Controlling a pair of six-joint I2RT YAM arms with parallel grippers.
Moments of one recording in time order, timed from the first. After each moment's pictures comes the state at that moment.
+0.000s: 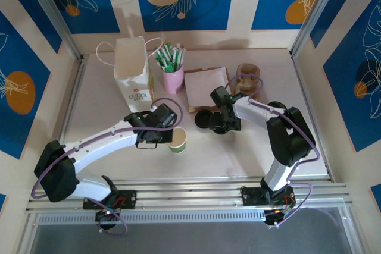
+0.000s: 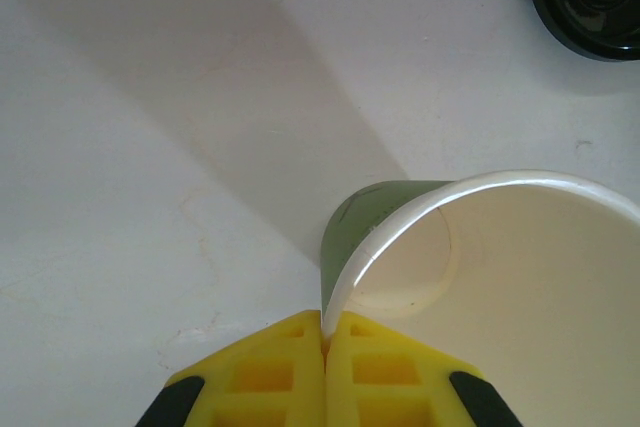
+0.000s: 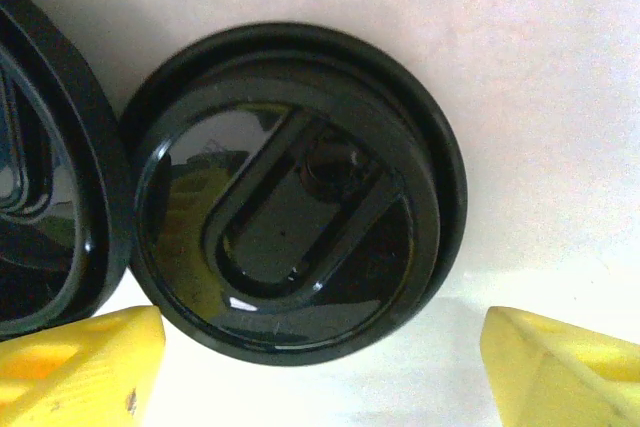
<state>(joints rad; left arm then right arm) -0.85 1.36 0.99 -0.79 -0.13 -0.76 0.51 1.71 1.08 -0.78 0.07 0.56</state>
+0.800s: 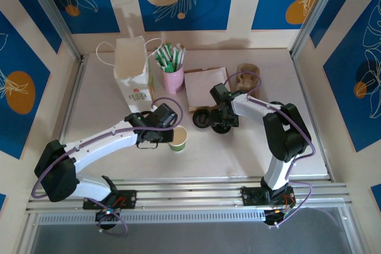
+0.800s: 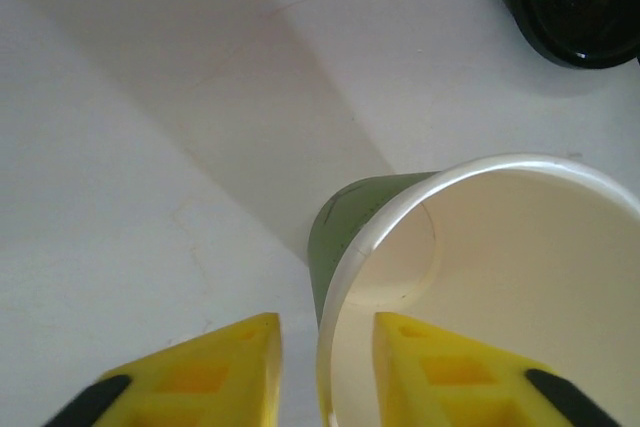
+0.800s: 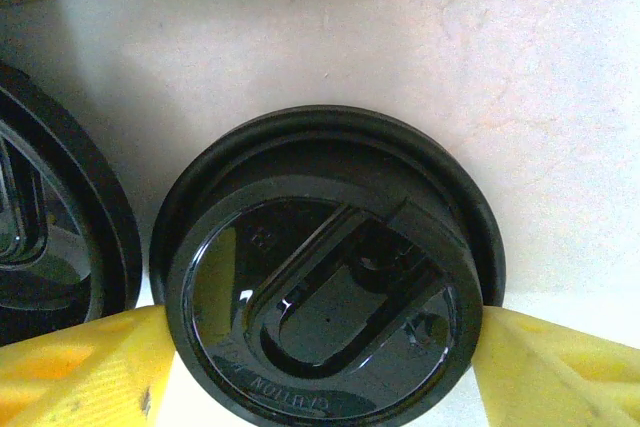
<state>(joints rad) -0.85 1.37 0.99 -0.78 -0.13 -0.78 0.49 1.77 1.12 -0.75 0.06 0.52</state>
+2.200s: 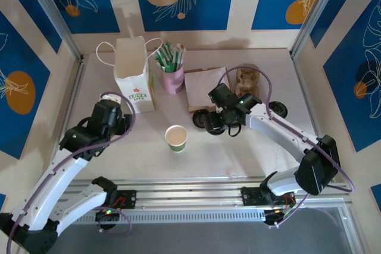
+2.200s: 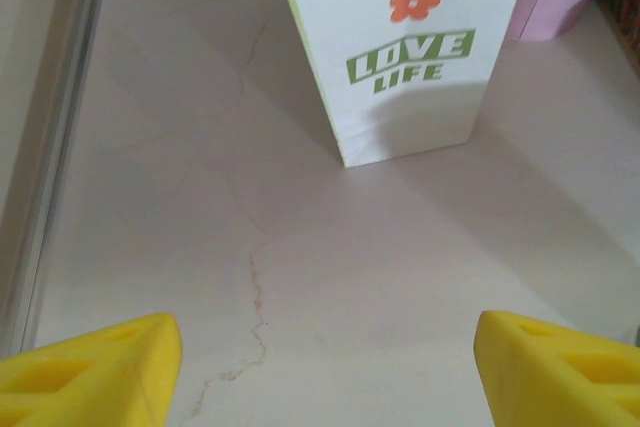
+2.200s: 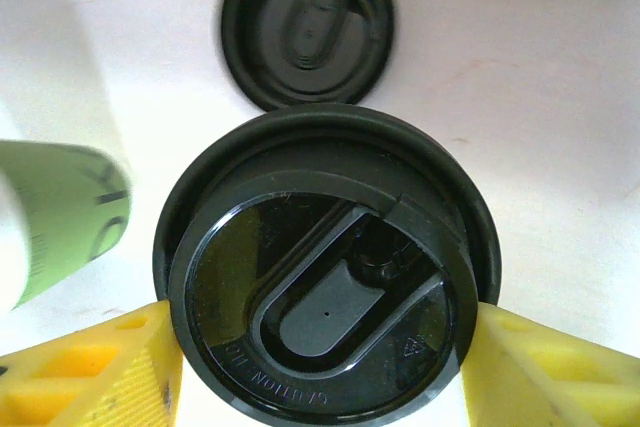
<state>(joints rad) -0.49 0.82 0.95 -0.93 -0.43 -0.23 0.70 1.39 1.19 -0.99 0.04 0.46</state>
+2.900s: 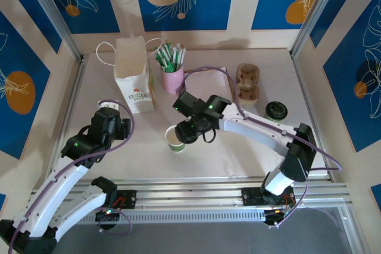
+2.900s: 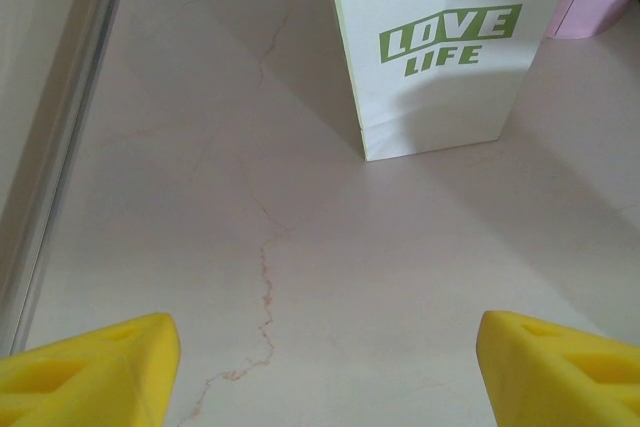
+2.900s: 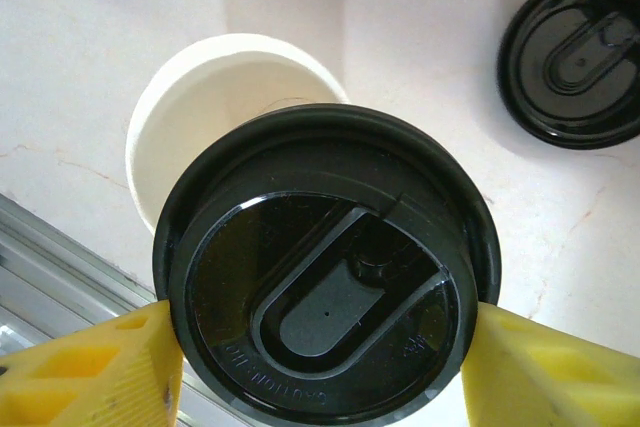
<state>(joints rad) -0.48 0.74 0.83 -0.87 -0.46 -0.25 1.01 1.61 1.47 -1.08 0.05 0.48</state>
